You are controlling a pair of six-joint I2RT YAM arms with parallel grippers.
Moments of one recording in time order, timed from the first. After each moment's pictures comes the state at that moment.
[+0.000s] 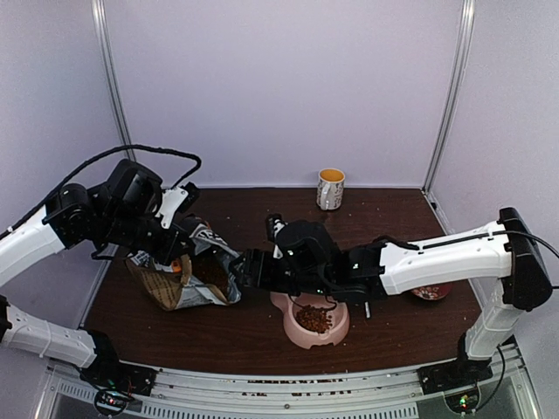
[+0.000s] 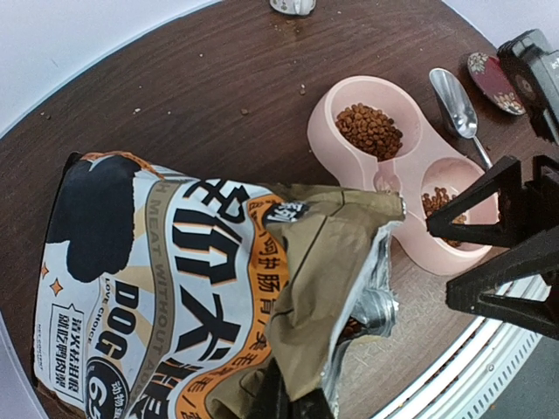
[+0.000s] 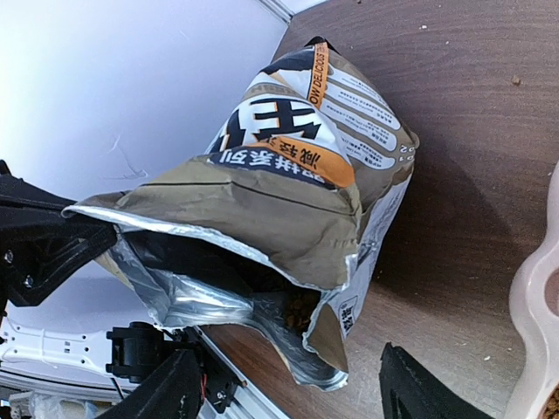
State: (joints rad) left arm -0.85 1.10 1.19 -0.92 -0.08 -0.22; right arm 1.24 1.70 1.22 0.03 0.20 0.99
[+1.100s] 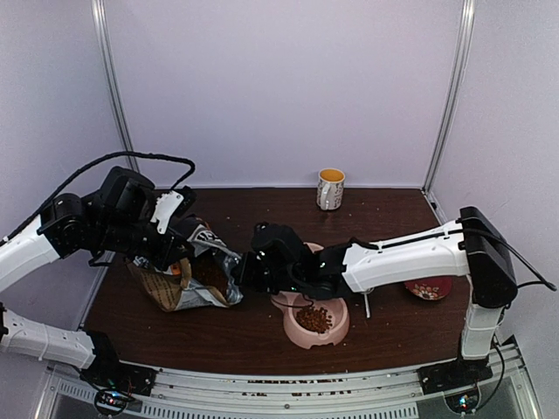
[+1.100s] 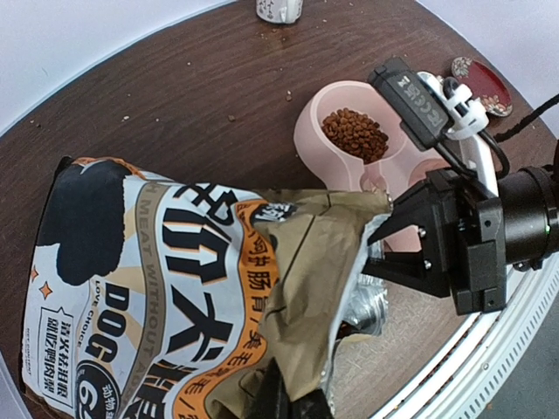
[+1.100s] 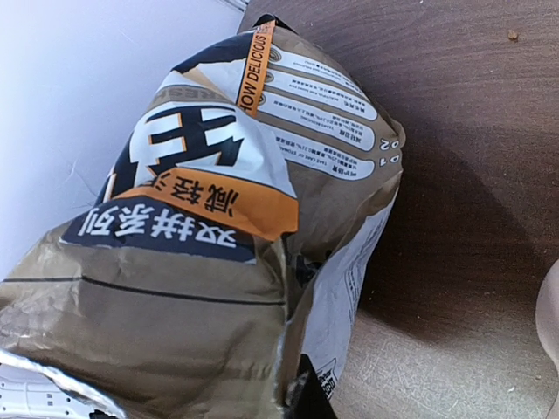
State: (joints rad) left arm -0.85 1.03 1.12 -0.86 -0.05 -0.21; right arm 1.19 1.91 1.36 0.04 0.18 1.10
